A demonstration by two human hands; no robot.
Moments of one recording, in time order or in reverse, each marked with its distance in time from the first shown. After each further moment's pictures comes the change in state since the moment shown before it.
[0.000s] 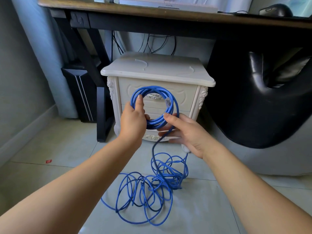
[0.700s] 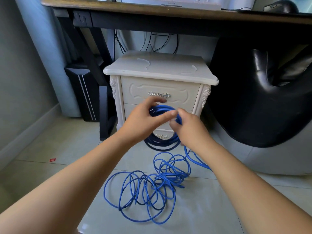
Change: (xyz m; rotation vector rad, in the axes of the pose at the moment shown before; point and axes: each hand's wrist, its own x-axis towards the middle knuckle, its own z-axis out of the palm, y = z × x) left_hand -0.004 0.007 -0.021 0.402 -0.494 0.338; right_hand 0.013 0.006 0.004 -0.842 0.304 -0.284
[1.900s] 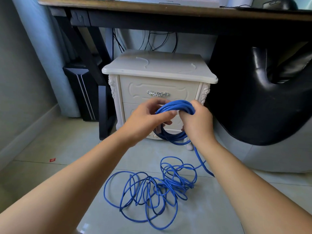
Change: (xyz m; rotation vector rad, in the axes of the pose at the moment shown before) left_hand -0.002 0.009 0.004 -0.276 -0.123 -0.074; right_hand 0.002 -0.004 -0.008 0.335 0.350 0.133
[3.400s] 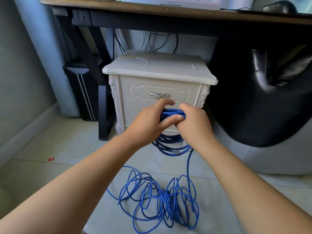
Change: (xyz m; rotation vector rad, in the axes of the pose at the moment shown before) left_hand 0.006 -0.011 0.006 0.618 0.021 0.251; right_hand -0.004 -0.007 -0.005 -0.418 -0.206 -0.192
